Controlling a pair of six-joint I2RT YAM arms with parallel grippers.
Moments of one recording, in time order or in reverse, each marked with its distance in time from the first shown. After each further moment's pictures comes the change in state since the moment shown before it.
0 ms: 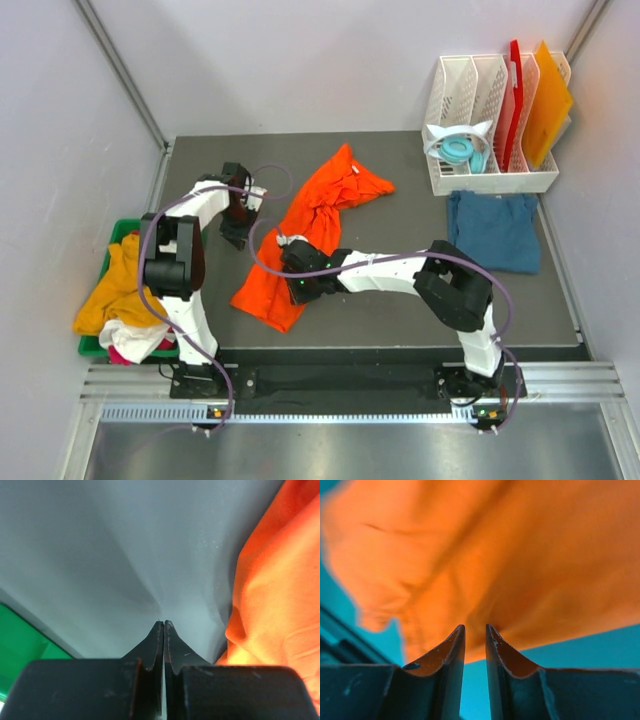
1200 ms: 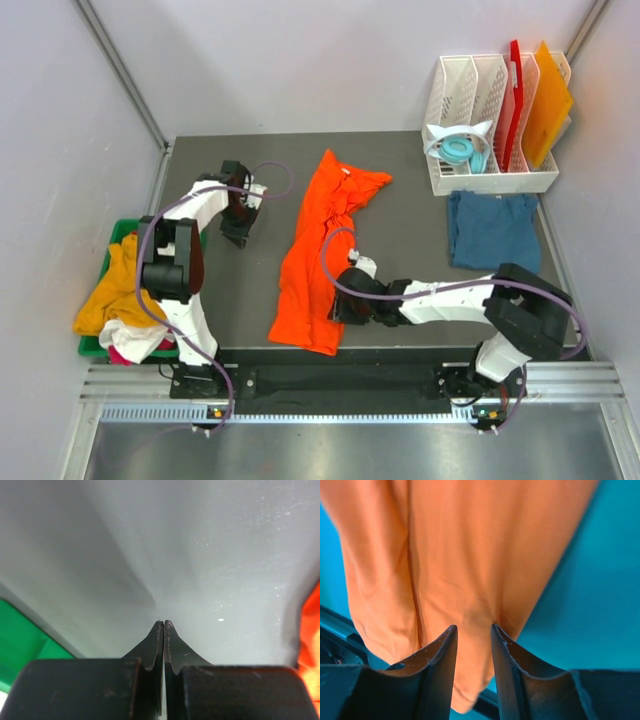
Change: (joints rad) left arm 0.003 -0.022 -0.003 0.000 0.019 -0.016; right arm 0.005 -0.395 -0.610 0.208 0.135 0.469
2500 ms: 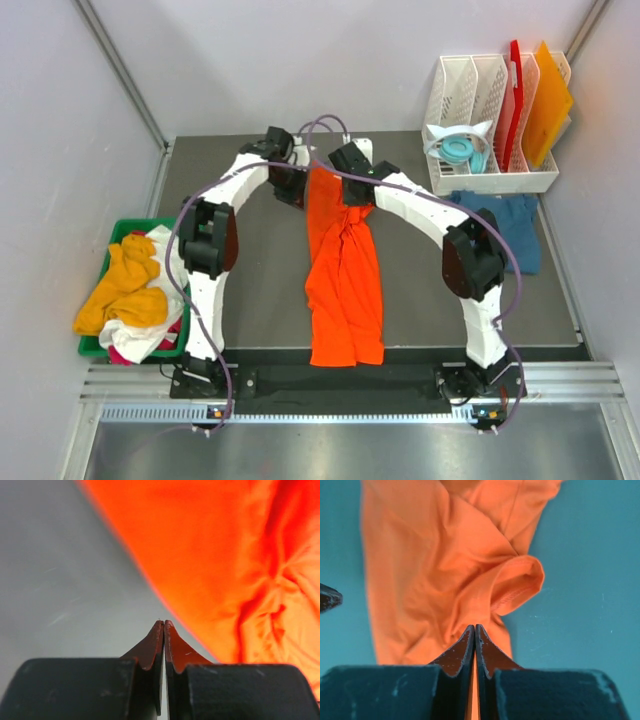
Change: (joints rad) left arm -0.167 0.319 0.557 0.001 0.323 -0.124; right arm -0.443 0.464 1.064 -0.574 0.265 -0.579
